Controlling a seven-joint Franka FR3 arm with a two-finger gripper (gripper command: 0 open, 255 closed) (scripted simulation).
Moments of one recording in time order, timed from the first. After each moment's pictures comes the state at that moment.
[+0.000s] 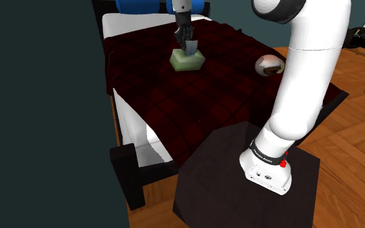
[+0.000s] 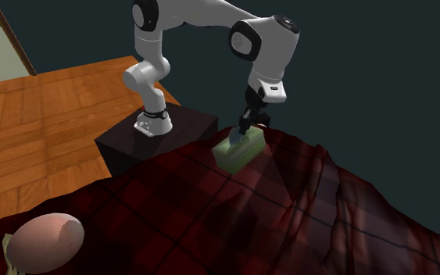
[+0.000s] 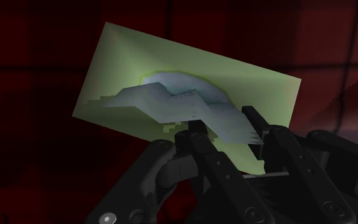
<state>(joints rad) -0.09 0.32 -0.19 -1.50 -0.04 1.61 -0.23</state>
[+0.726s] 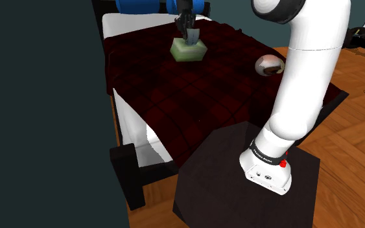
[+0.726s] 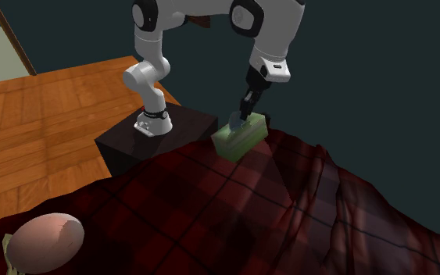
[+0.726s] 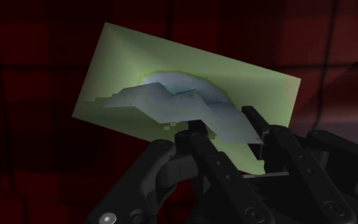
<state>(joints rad) -0.10 0.32 -0.19 -1.35 -0.04 1.47 -0.24</state>
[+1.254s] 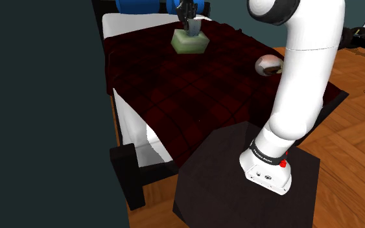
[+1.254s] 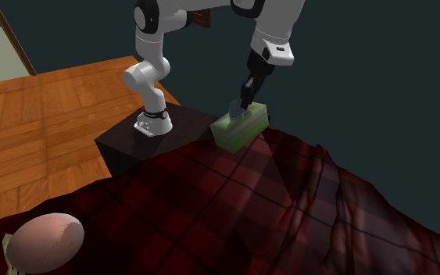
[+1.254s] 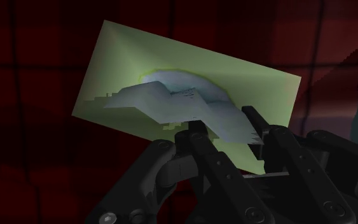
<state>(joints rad) -0.10 0.35 -0.19 -1.19 -0.04 1.34 -0.26</state>
